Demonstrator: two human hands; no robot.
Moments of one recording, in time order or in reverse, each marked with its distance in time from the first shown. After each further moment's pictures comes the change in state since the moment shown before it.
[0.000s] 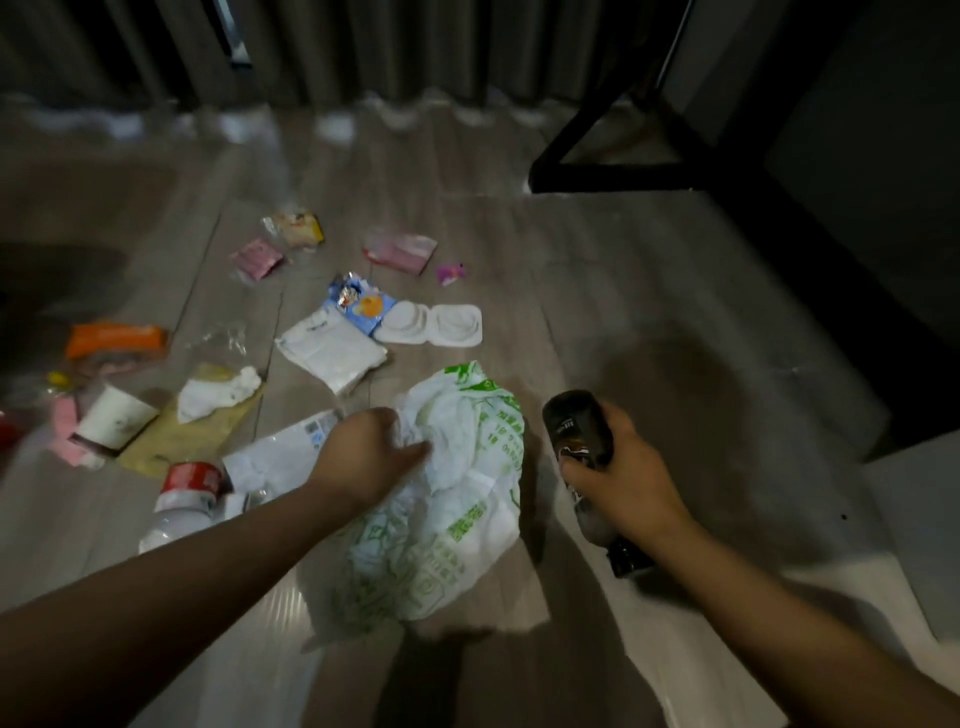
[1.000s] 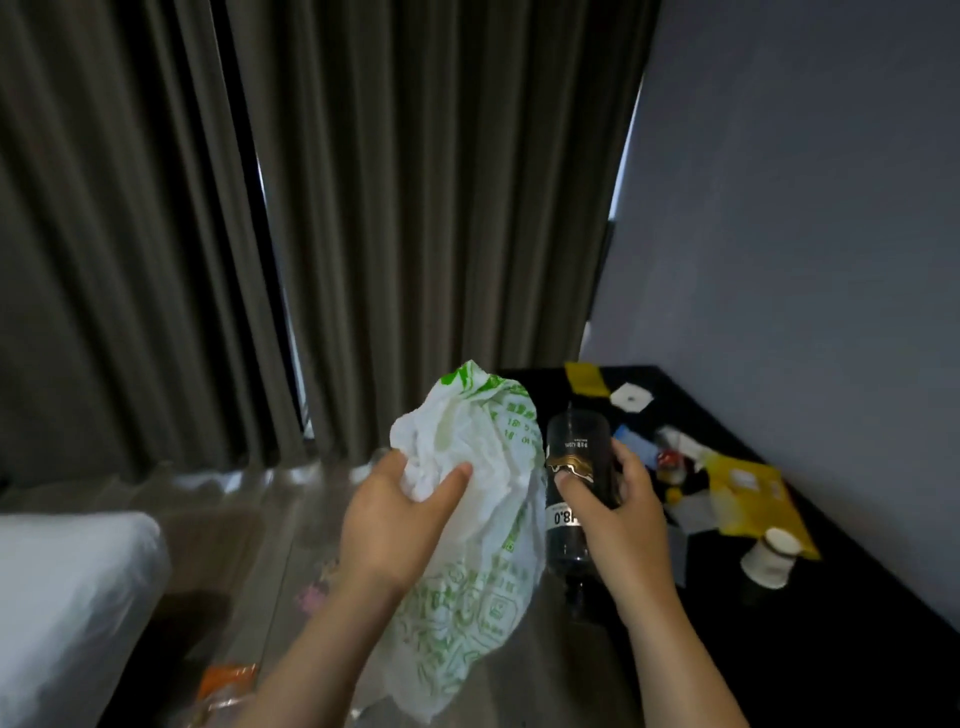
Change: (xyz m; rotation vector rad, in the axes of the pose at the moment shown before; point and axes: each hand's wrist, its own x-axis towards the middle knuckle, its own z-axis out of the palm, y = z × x) left_hand -0.217 0.525 -0.662 -0.568 0.431 0.162; right_hand -0.230 -0.623 -0.560 0.659 0.364 -0.233
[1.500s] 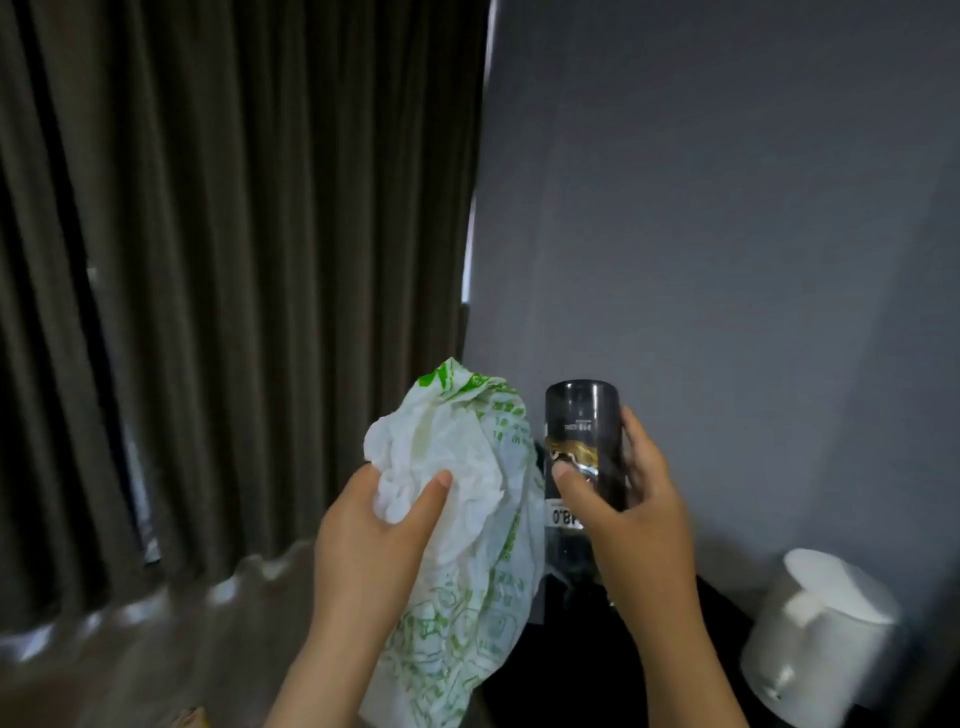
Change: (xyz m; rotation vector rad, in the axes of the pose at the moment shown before) left_hand -0.067 0.145 0.029 -0.289 -0.072 0.242; right_hand -0.065 -0.141 -0.133 0.007 0.264 -0.349
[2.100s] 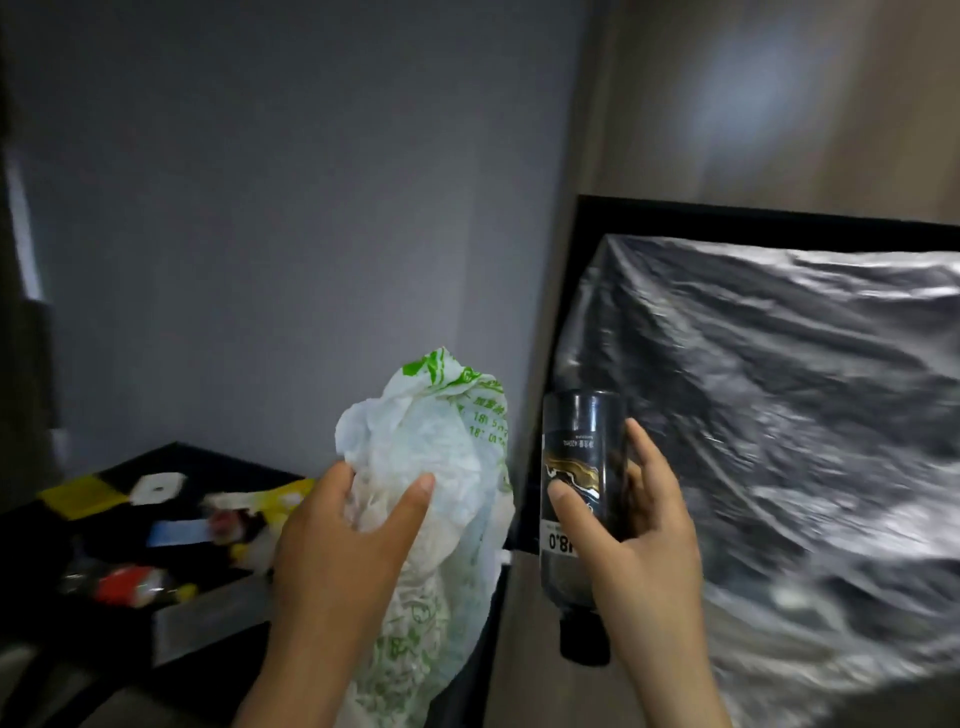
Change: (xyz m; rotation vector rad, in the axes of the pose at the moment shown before) left_hand -0.088 0.078 0.023 -0.389 -0.671 0.168; right_hand -0.175 -0.115 -0.082 -0.493 0.728 -0.104
